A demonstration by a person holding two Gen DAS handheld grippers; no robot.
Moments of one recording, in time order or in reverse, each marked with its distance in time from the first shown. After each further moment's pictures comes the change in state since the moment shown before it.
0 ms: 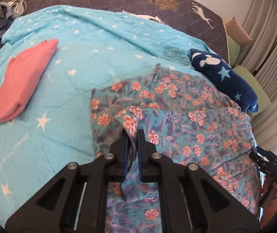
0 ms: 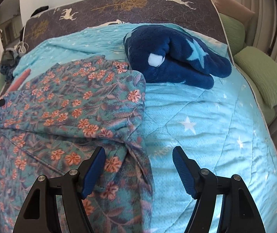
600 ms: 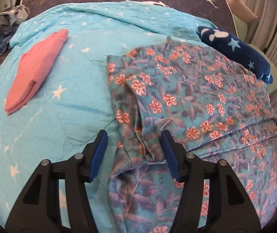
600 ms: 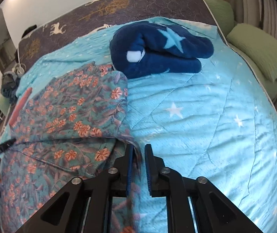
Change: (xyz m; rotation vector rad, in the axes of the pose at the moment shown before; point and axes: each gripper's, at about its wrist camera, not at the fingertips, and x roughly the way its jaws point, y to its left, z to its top) left arm -0.005 0.003 -0.044 0.084 0.045 0.149; right arm -0.018 -0.038 -0.009 0.180 0.006 0.107
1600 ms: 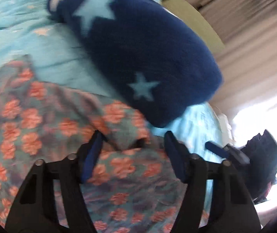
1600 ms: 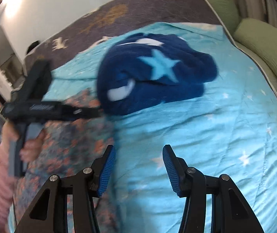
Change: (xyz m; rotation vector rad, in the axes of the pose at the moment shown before) left arm 0.132 -0.303 0.137 0.264 0.466 -0.679; right arm 0.022 -0.038 0.058 0.032 -0.035 0.130
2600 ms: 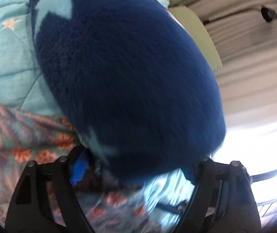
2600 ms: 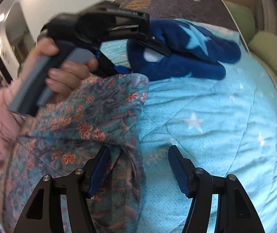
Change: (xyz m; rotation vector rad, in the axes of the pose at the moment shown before) left arm 0.051 -0.031 0.051 -0.207 -0.048 -0.094; right arm 0.016 0.021 -0.053 -0.107 0.022 0.017
